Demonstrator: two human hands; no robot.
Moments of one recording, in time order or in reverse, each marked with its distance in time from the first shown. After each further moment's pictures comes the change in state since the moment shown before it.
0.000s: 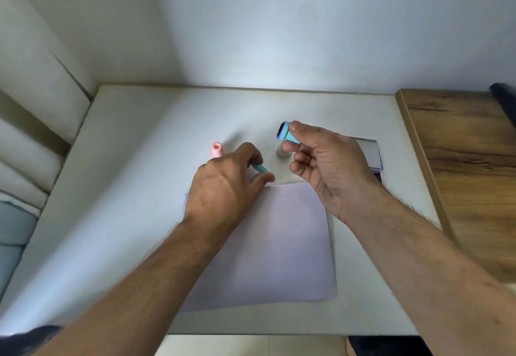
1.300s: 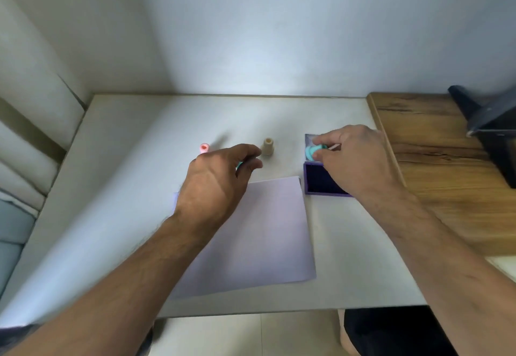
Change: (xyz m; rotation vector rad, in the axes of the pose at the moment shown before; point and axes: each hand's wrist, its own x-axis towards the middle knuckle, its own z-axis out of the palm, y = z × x) left_hand -0.009 0.015 -0.013 -0.162 0.112 0.112; right_hand -0.005 -0.019 -0.069 -1.105 0.239 -0.516
